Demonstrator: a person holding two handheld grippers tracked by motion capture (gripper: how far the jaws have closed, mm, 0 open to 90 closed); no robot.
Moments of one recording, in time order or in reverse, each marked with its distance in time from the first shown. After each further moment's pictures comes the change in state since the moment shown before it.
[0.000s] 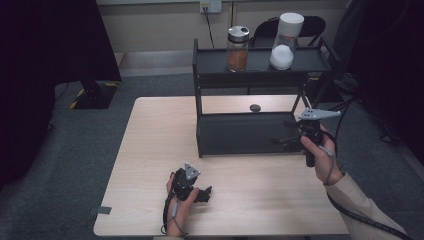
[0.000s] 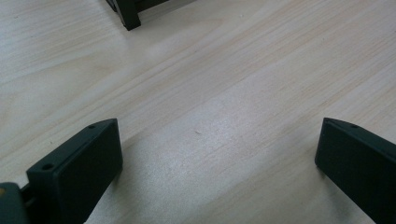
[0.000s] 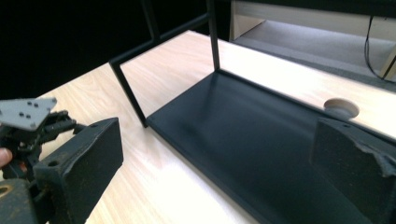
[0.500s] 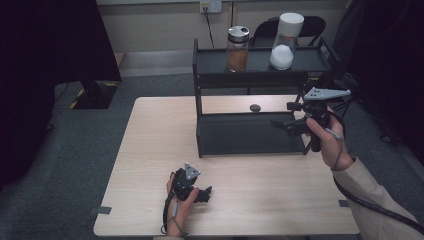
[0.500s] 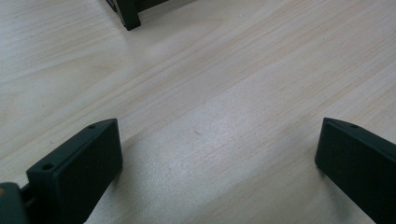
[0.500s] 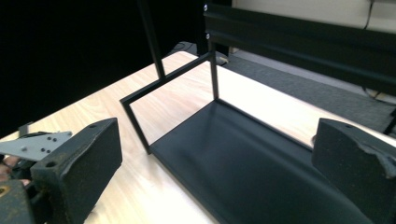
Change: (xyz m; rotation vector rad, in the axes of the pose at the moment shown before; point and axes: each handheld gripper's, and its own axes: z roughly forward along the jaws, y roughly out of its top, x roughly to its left) left arm 0.000 0.000 0.000 0.000 0.000 0.000; right arm 0.005 0.056 -0.019 -0.027 -0.001 -0.034
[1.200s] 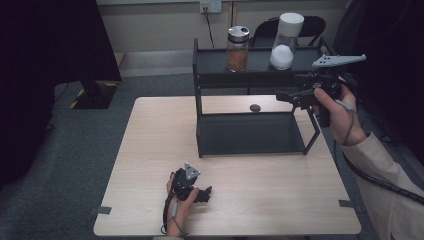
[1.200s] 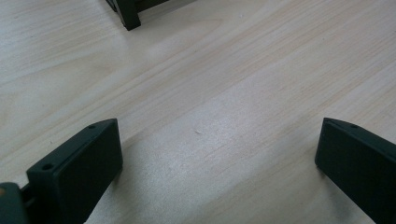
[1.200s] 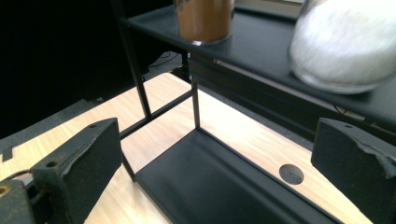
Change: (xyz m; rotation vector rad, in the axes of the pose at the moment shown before) left arm 0.000 0.000 0.000 -0.002 0.000 -0.002; right arm 0.008 0.074 -0.021 -0.011 -0.067 -0.050
